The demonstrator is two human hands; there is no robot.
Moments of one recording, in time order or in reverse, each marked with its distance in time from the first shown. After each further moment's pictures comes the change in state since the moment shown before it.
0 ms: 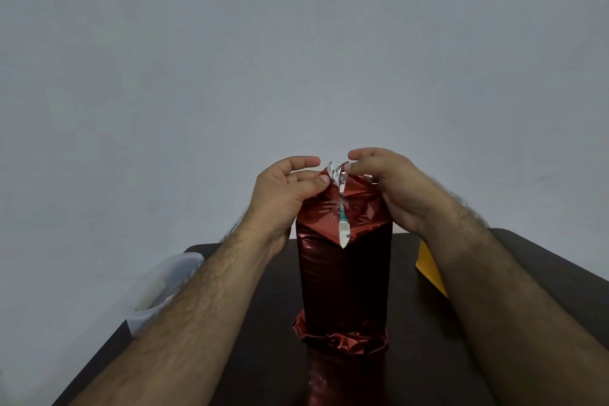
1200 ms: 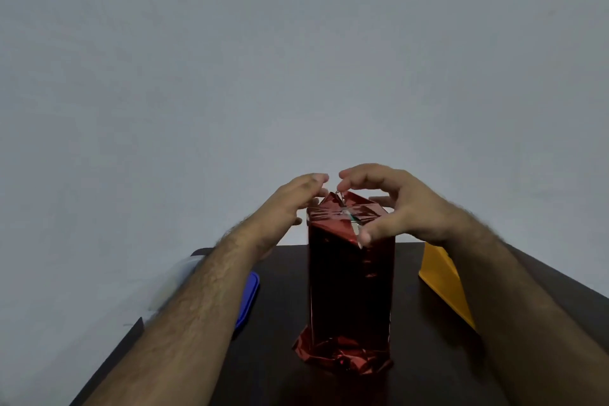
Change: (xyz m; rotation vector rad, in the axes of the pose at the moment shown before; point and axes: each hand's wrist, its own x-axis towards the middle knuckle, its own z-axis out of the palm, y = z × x) left_hand -0.001 0.011 -0.042 0.471 -0.294 -0.047; right_hand -0.025 -0.006 -0.014 -0.703 -0.352 -0.403
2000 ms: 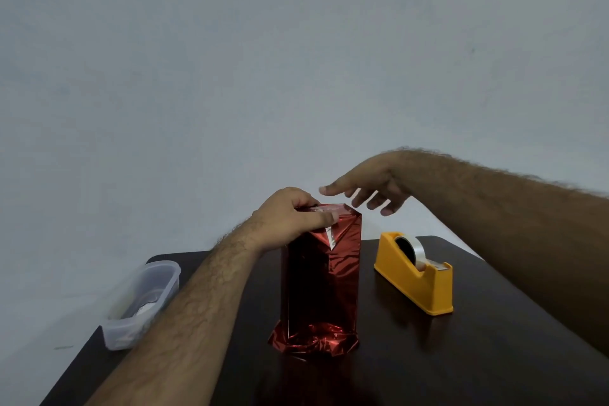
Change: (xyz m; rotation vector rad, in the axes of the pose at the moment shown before) left_hand 0.004 0.003 0.020 0.196 -0.060 0.113; right_hand 0.054 -0.043 -0.030 -0.304 -0.043 1.076
